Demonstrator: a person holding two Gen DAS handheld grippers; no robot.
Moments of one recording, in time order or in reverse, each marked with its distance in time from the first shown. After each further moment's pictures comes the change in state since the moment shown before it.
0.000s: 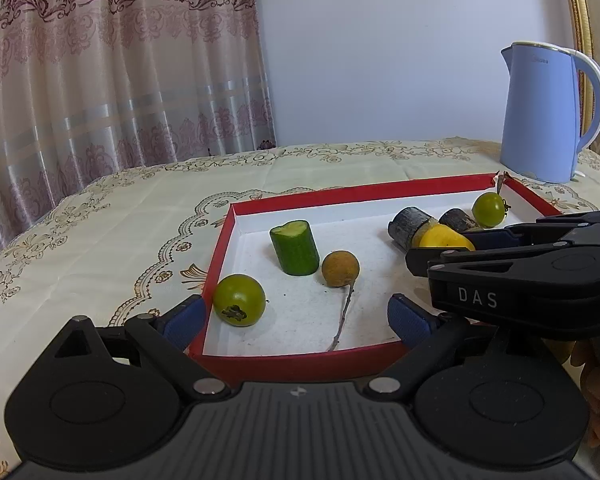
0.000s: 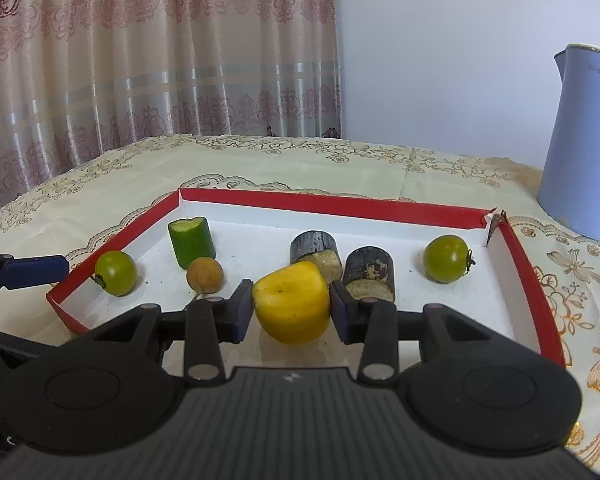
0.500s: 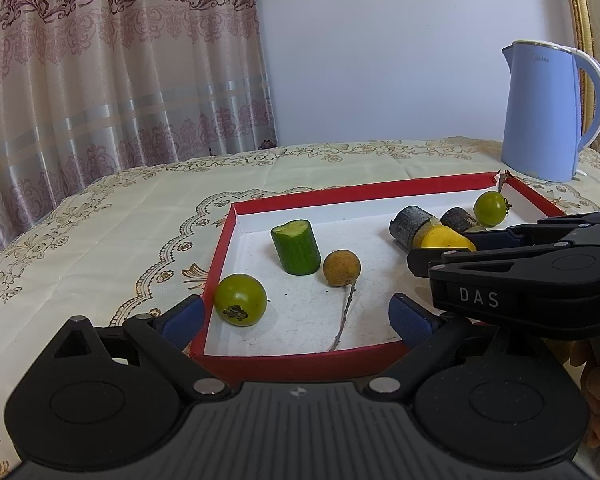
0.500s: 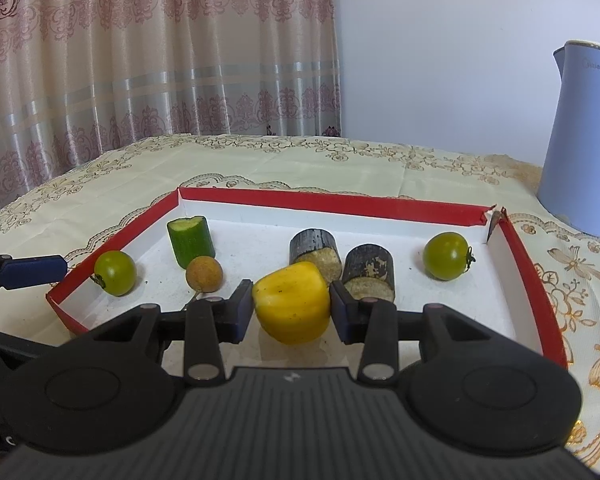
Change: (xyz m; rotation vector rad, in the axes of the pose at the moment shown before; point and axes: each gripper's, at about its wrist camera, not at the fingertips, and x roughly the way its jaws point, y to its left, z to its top) left arm 0.000 0.001 0.000 0.002 0.000 0.004; right arm 0.000 -0.001 0.000 0.006 0.004 0.001
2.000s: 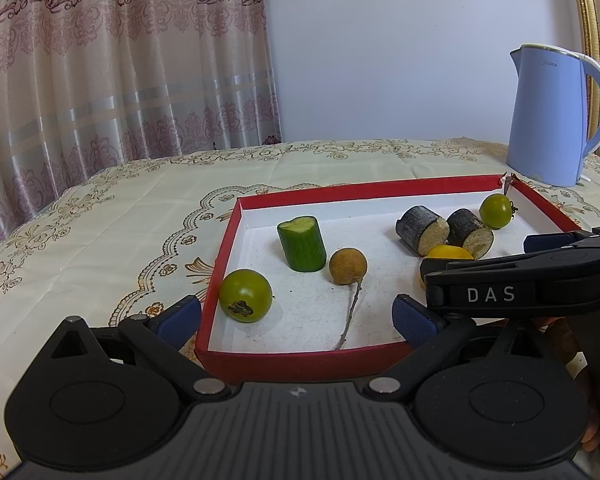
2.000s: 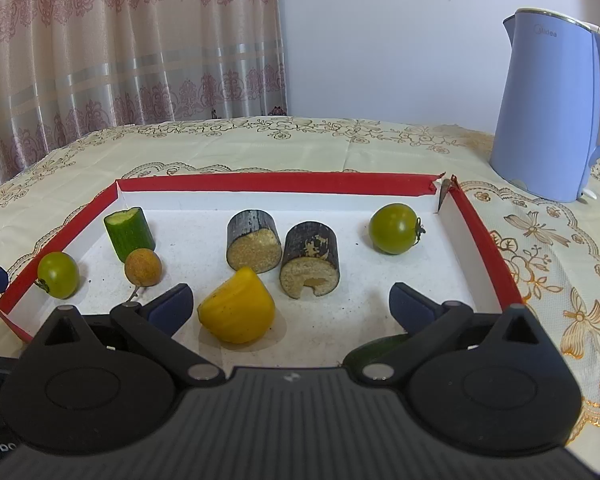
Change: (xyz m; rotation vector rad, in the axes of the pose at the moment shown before) left arm 0.003 0.004 0.000 -0.024 0.009 0.004; right arm 0.007 -0.013 -0.002 0.081 0.058 -0.154
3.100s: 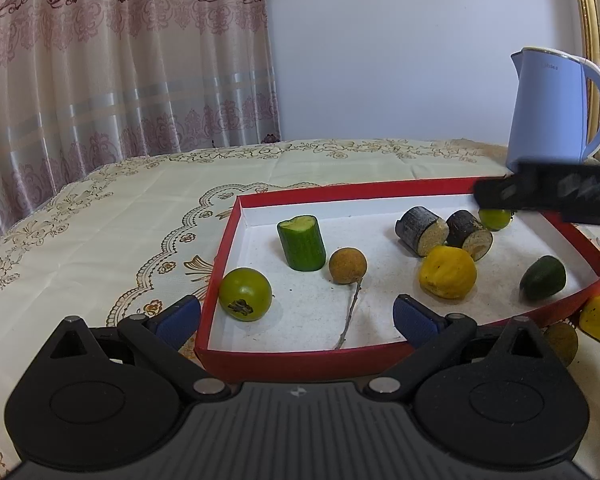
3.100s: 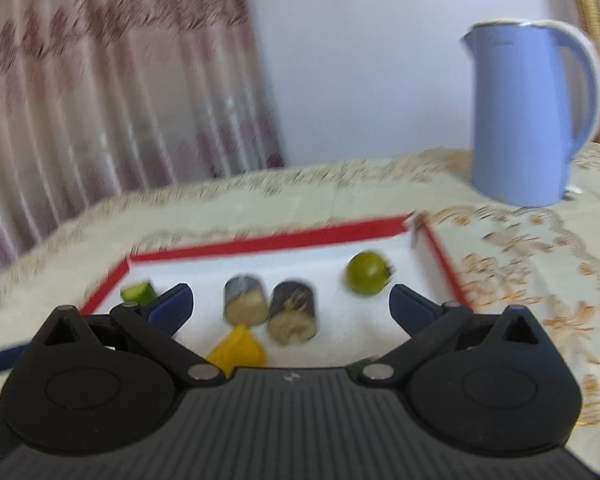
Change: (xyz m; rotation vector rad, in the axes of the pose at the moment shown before) left arm 0.000 0.001 -0.003 -0.012 0.003 -0.008; right arm -0.044 -0.032 0.010 0.160 -0.151 0.039
